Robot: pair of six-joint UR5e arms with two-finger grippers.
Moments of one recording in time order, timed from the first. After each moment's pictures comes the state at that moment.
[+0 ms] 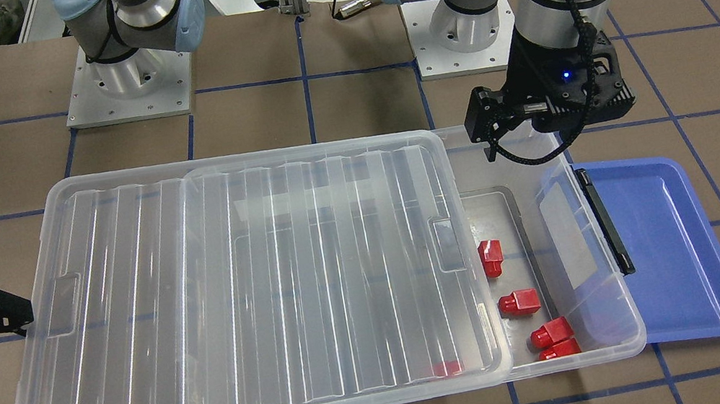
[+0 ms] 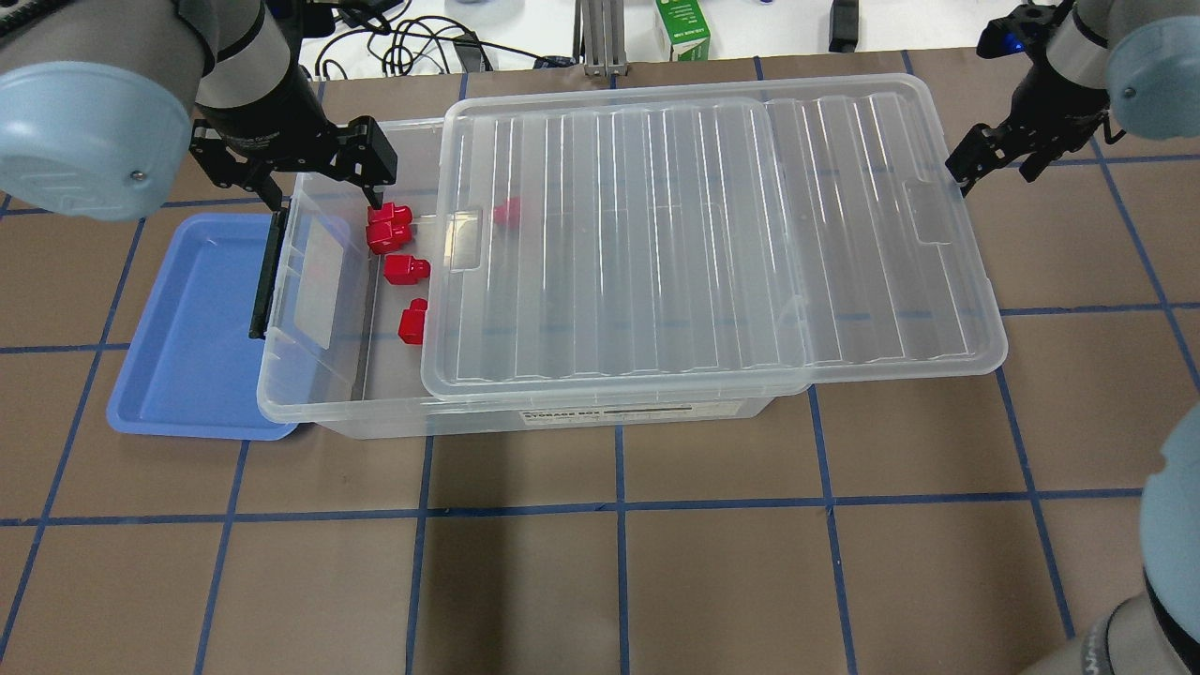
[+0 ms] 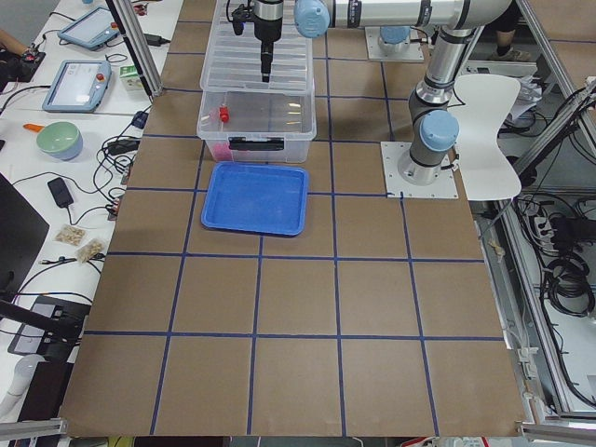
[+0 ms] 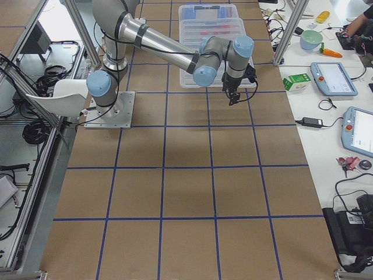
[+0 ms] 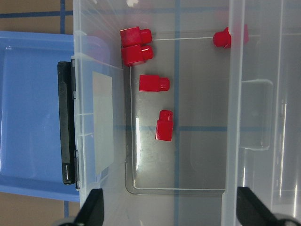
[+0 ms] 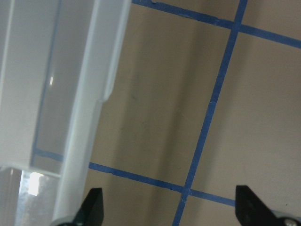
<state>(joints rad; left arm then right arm) -1.59 -1.64 -1.57 -1.41 1.65 -0.03 1.26 -1.21 1.52 -1.87 -1.54 -0.58</state>
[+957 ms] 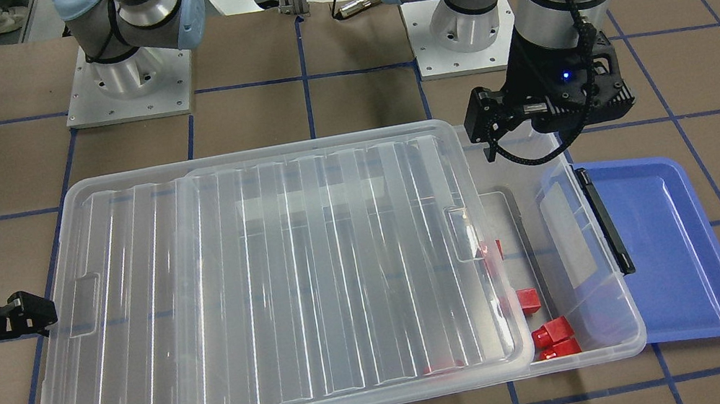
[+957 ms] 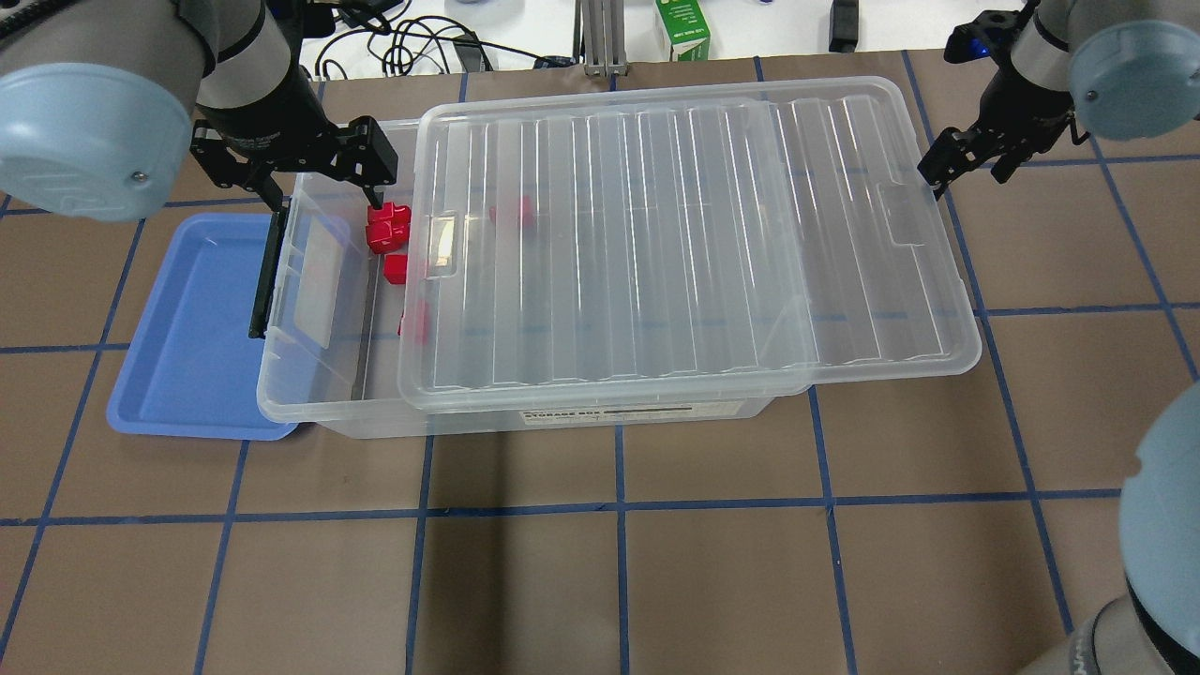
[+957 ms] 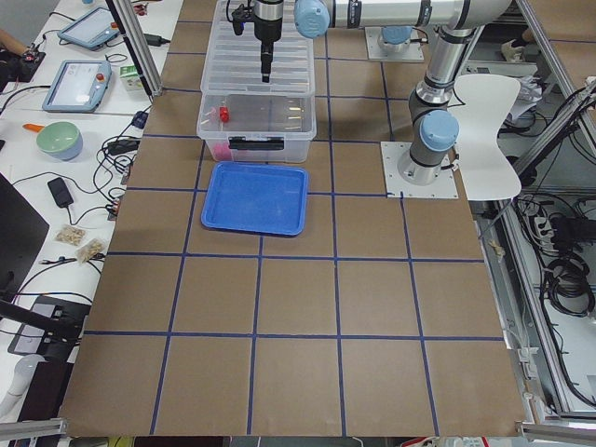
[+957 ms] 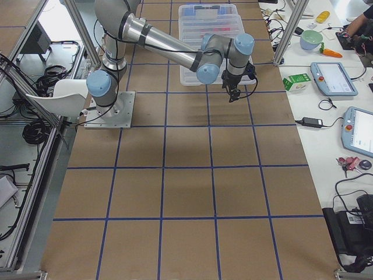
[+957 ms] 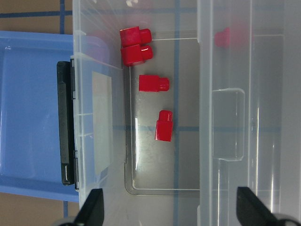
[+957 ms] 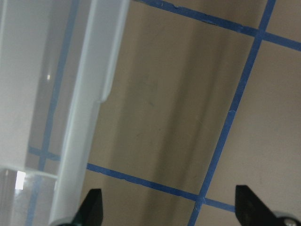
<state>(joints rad) -1.59 -1.64 -1.57 -1.41 1.65 -0.03 1.30 -1.19 1.50 -1.86 -1.54 -0.57</state>
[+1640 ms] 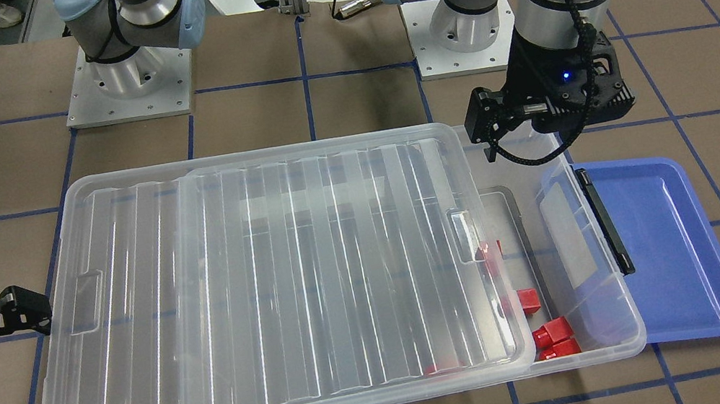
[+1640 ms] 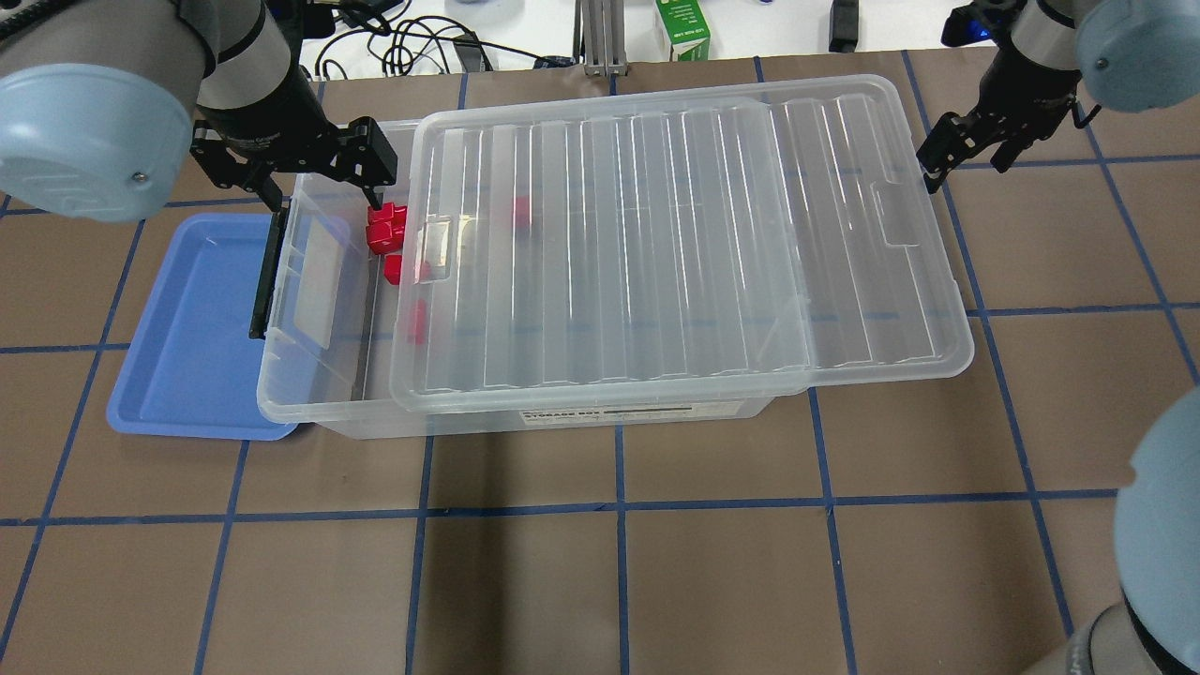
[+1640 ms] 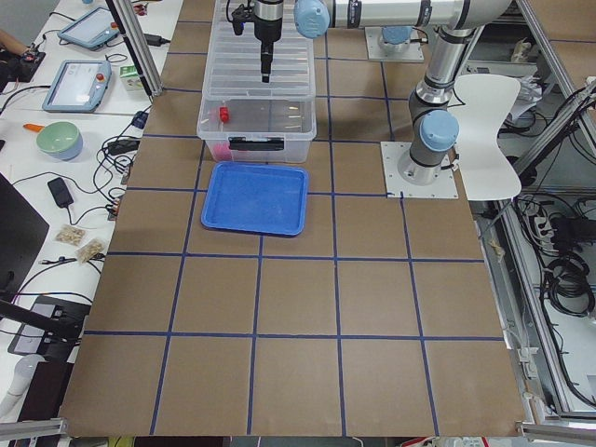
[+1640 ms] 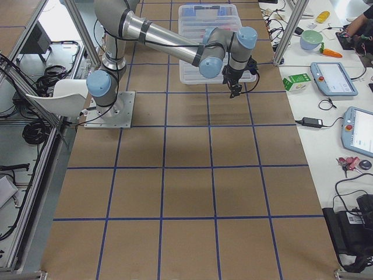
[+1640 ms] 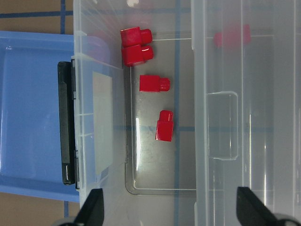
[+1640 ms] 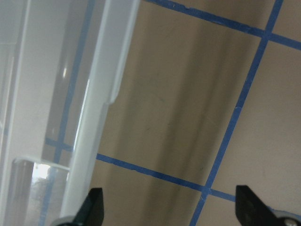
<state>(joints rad) -1.59 -1.64 -1.57 -1.41 1.65 -0.03 1.32 -1.20 1.46 -1.77 -1.55 -0.56</state>
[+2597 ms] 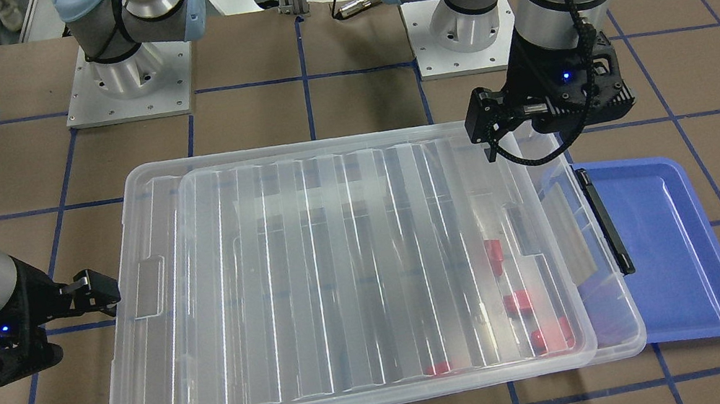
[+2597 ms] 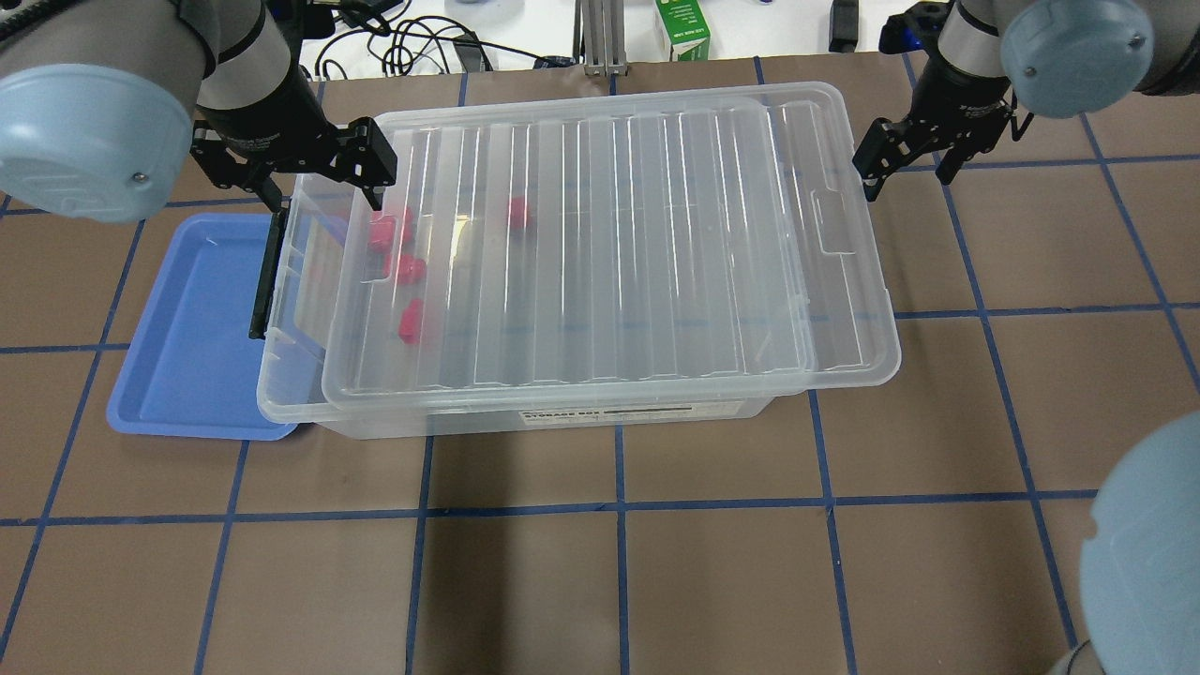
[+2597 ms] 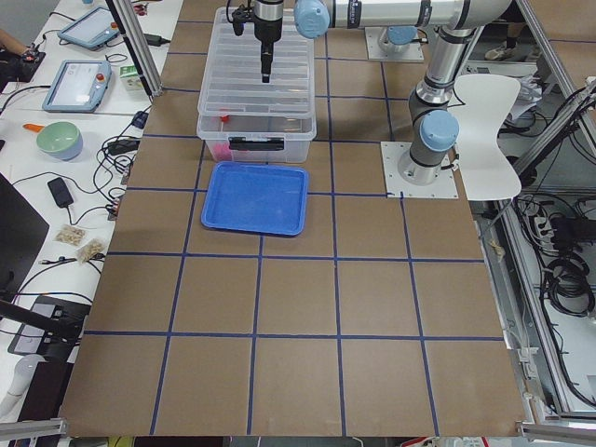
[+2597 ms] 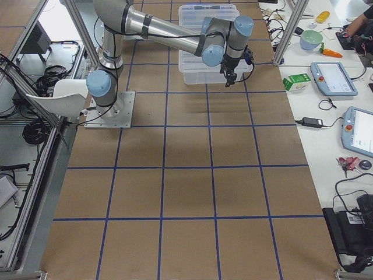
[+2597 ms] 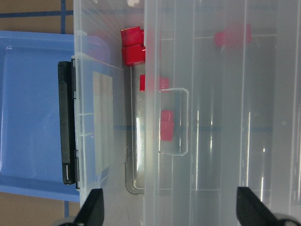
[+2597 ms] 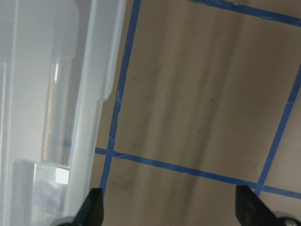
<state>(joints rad) -1.59 -1.64 -1.57 -1.41 1.65 -0.03 1.44 -1.21 1.47 -1.75 -1.55 -0.36</state>
